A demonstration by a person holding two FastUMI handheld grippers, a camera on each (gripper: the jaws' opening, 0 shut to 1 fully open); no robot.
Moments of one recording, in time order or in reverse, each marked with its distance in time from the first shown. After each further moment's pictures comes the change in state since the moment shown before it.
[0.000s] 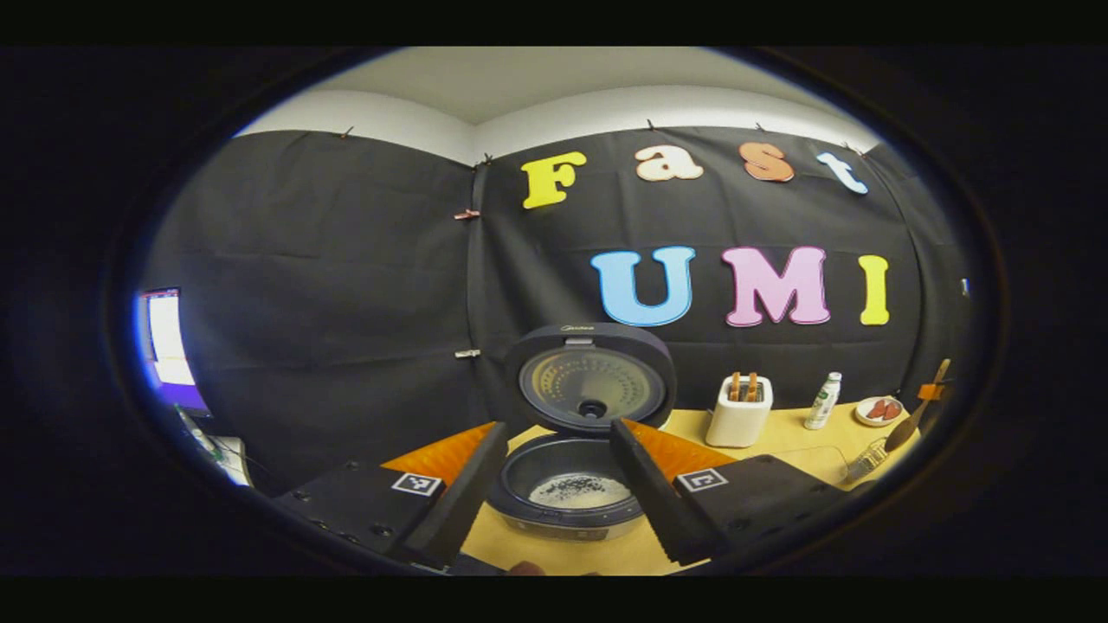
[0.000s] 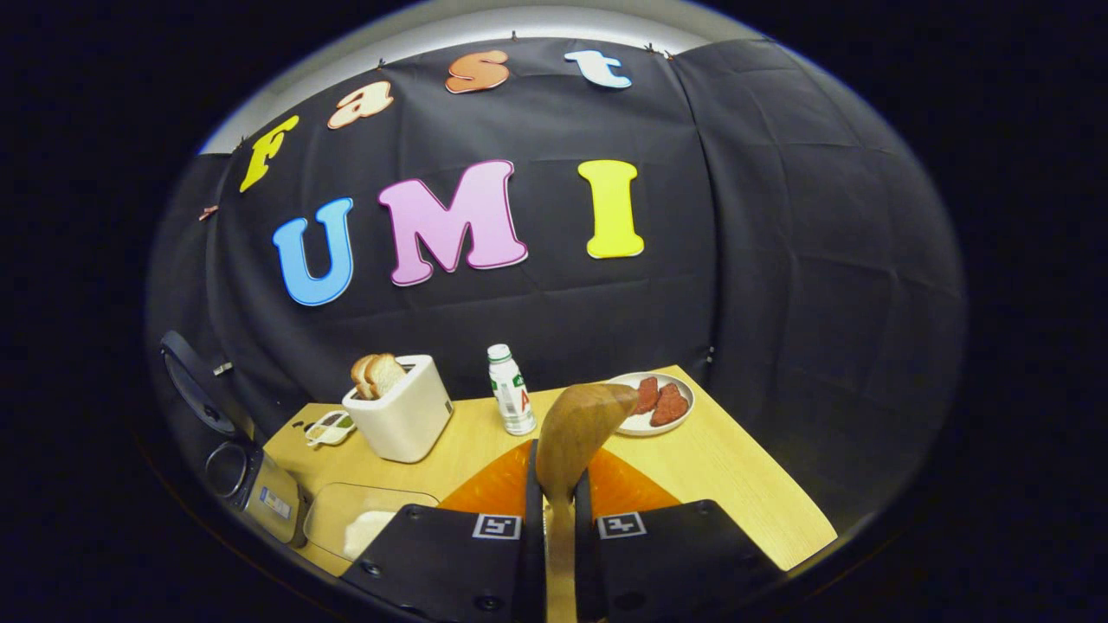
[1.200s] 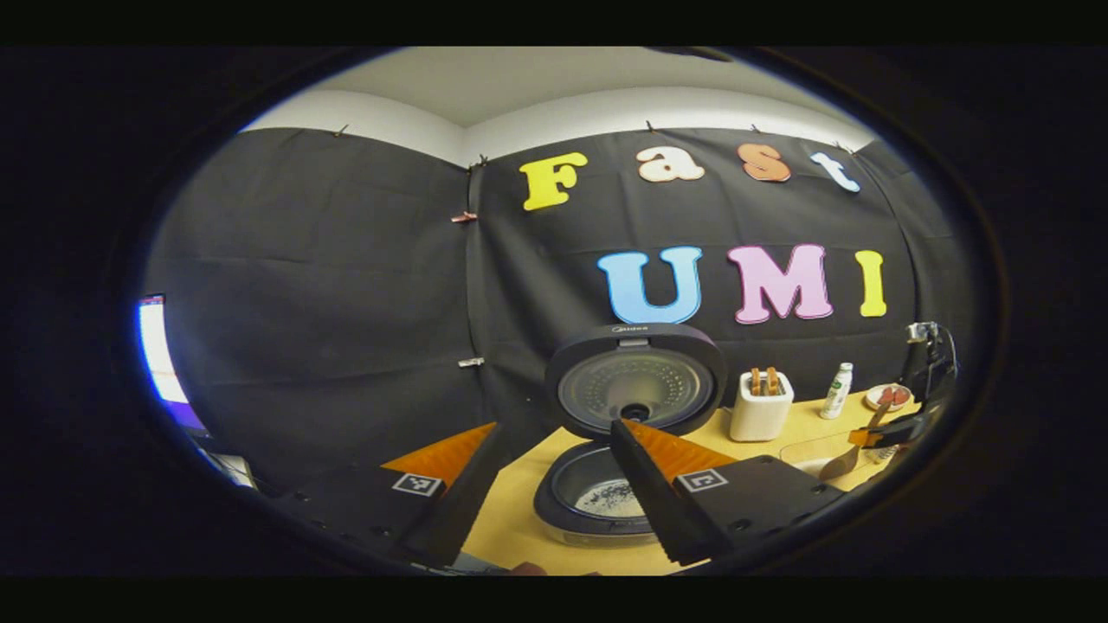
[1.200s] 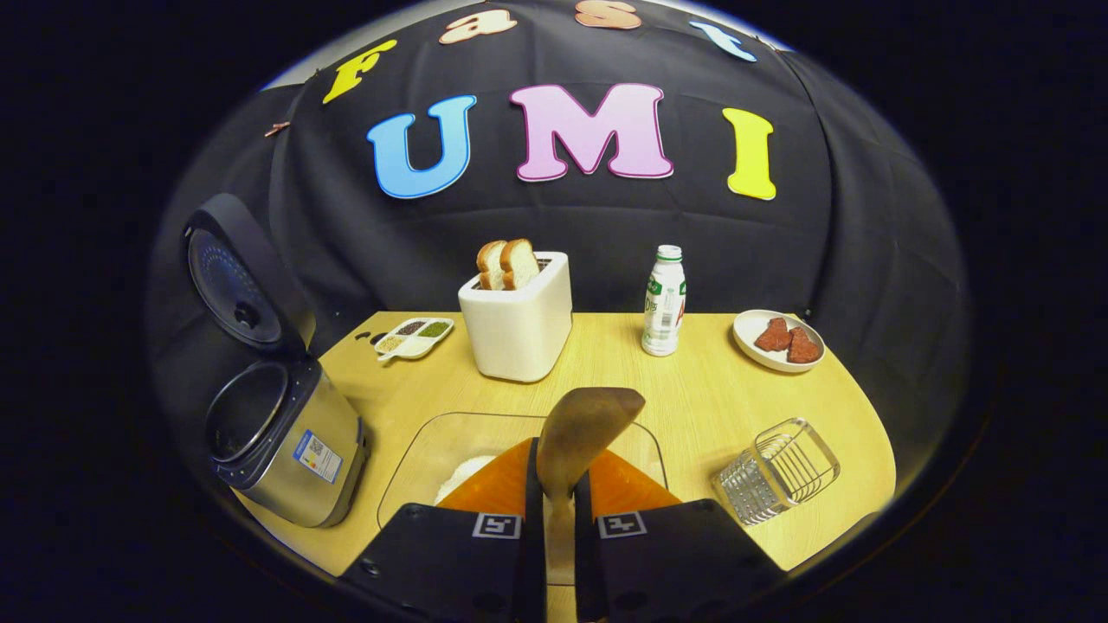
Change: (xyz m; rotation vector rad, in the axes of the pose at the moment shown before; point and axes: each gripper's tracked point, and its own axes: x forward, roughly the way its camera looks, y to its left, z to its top) left arm 0.036 0.062 -0.004 0.038 -0.009 -0.064; right arm 0.011 0.178 -0.146 -0.144 0.253 0.169
